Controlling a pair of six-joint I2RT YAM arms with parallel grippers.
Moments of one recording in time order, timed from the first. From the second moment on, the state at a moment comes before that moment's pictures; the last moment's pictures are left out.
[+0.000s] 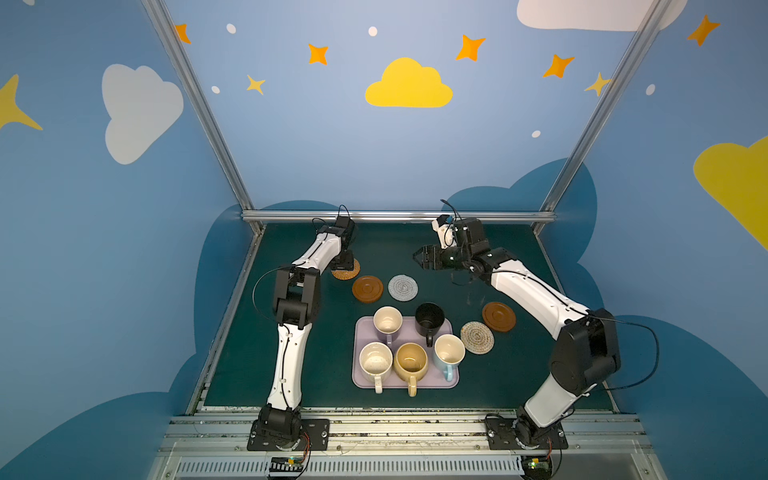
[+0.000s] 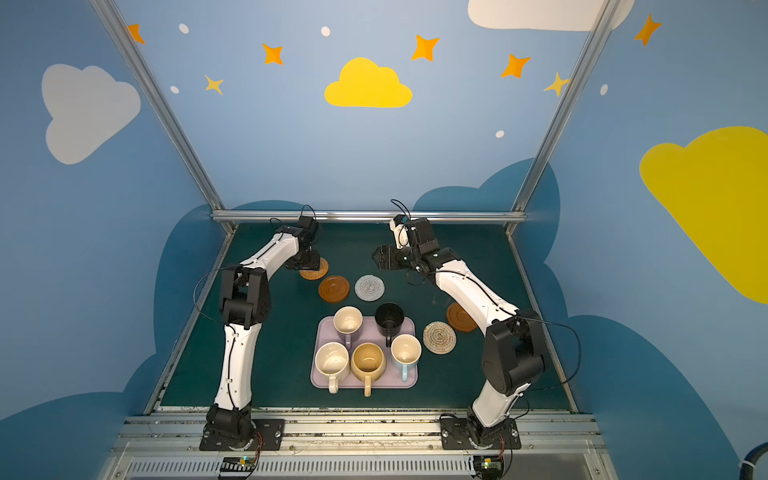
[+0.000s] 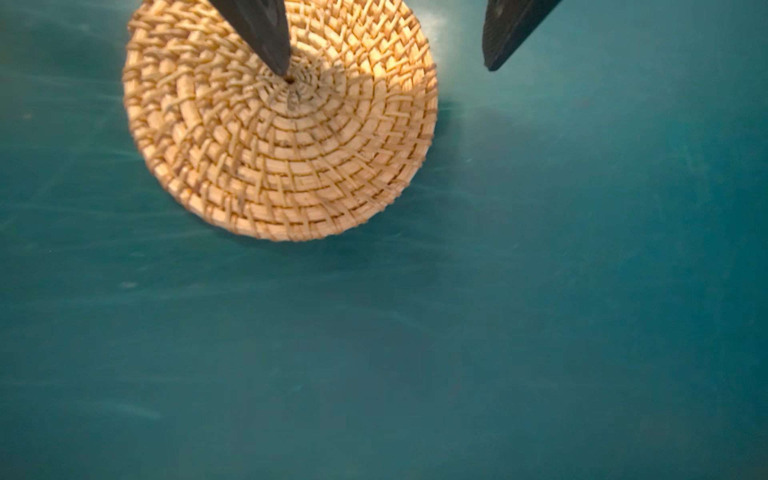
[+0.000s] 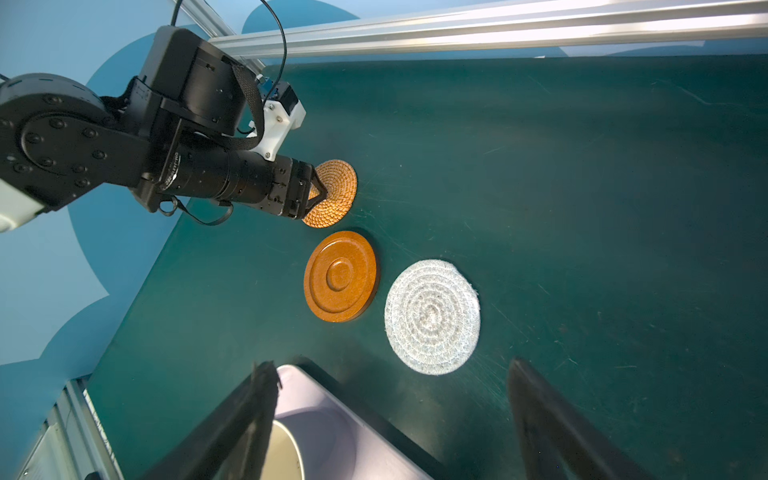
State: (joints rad) left arm -0.18 2.41 2.06 -0.96 -0.25 -0.24; right arm 0.49 1.69 1.42 -0.39 -0.30 0.29
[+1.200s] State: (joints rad) left arm -0.14 2.06 1.48 -0.72 -0.18 -0.30; right arm 0.63 1.86 1.70 -0.61 -0.29 0.25
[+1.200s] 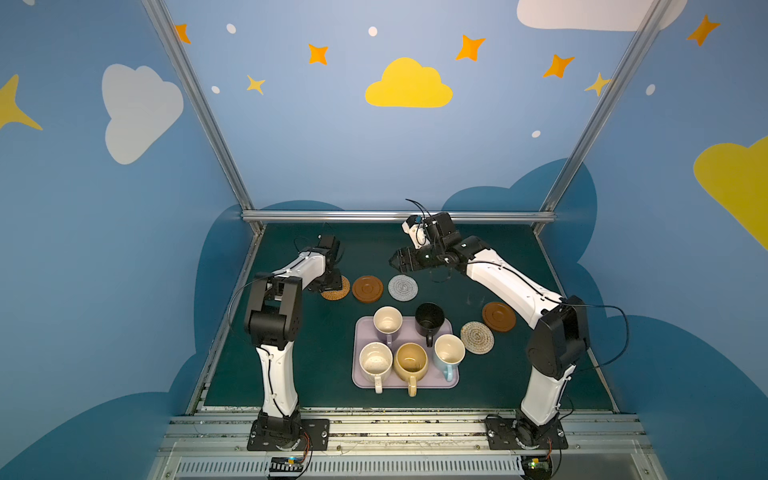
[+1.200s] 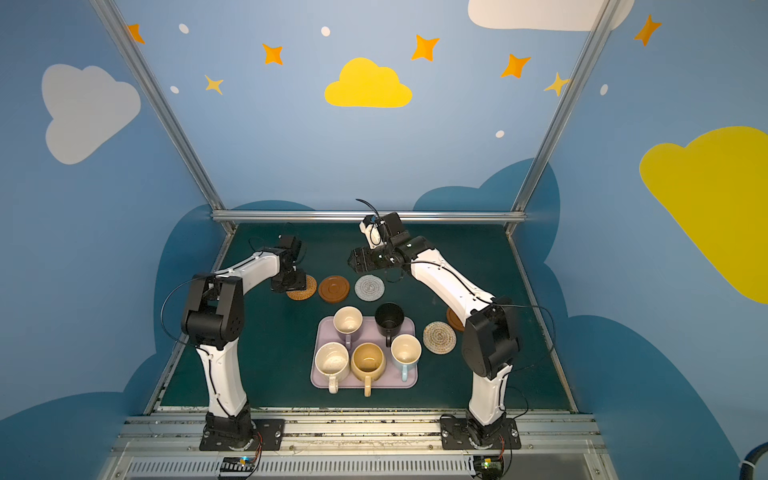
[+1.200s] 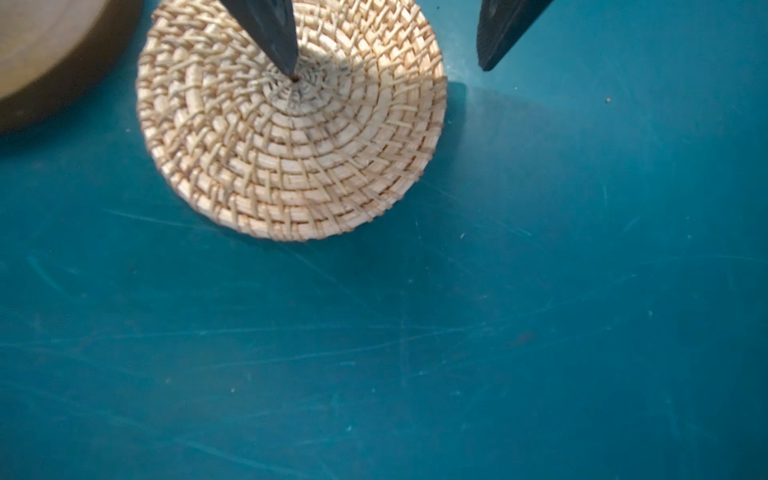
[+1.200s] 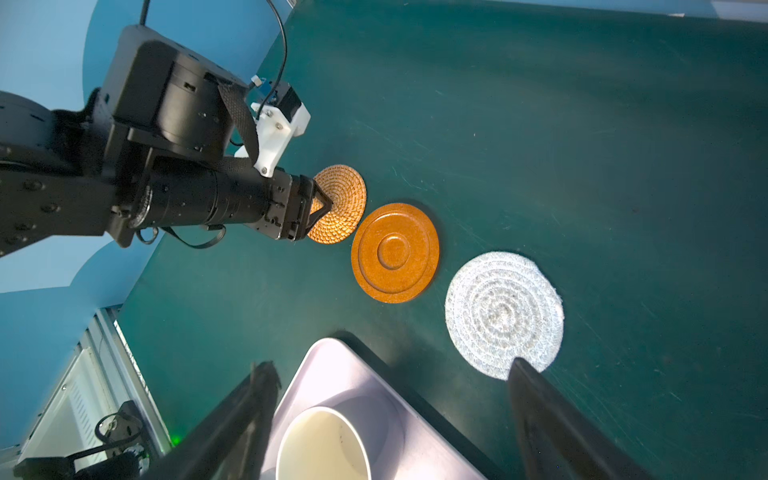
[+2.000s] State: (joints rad) left arm -0.10 2.03 1.45 -0.74 -0.15 -0.31; right arm 0.63 1.87 1.74 -0.65 -0.25 0.23
